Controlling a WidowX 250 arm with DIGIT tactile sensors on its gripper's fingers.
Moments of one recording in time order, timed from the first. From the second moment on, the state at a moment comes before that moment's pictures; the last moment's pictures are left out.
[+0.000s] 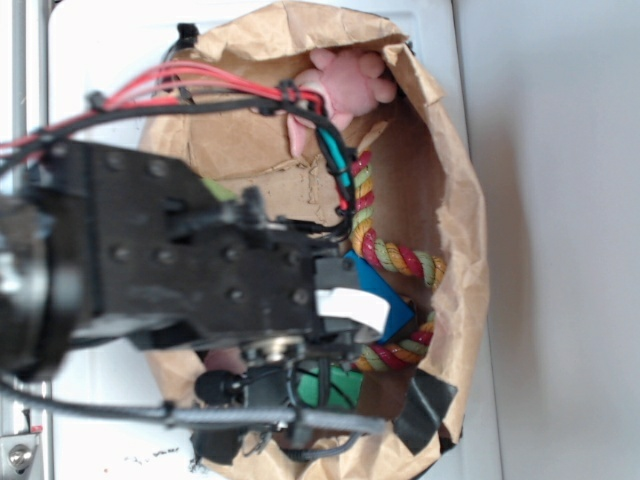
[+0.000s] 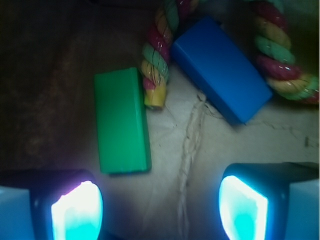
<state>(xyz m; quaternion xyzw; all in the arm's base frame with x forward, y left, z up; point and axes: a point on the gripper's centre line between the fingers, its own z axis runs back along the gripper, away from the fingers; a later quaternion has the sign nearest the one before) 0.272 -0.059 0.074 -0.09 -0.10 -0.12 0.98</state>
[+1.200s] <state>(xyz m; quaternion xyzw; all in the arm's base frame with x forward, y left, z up) 0.267 -0.074 0.061 -0.11 -0.07 -0.13 0.98</state>
